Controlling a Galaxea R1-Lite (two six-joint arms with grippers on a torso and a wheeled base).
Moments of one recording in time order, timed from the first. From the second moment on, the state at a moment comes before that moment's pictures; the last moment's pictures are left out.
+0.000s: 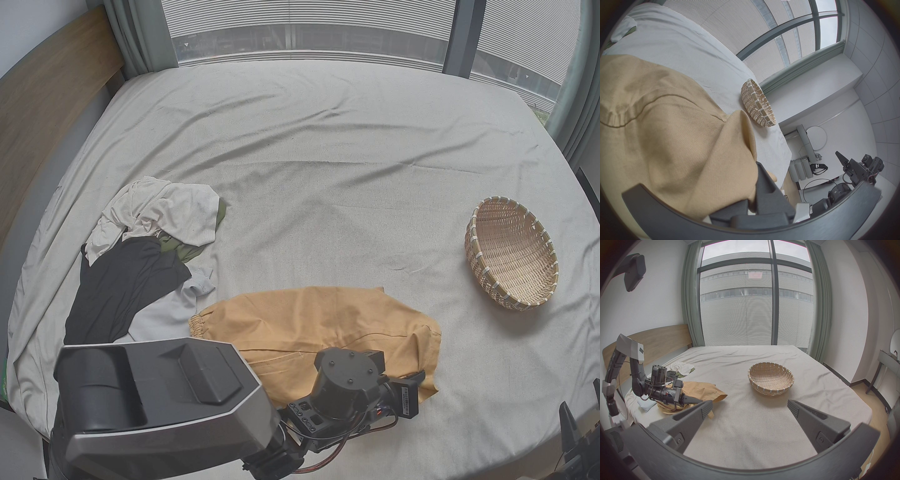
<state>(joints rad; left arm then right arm) -1.00 2.38 -0.95 -1.17 -0.07 -0.61 -0.01 0.02 -0.02 0.00 0.03 0.00</state>
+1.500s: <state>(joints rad) -1.05 2.31 -0.80 -1.18 -0.04 -0.66 -0.01 0.02 -0.02 0.00 0.03 0.00</state>
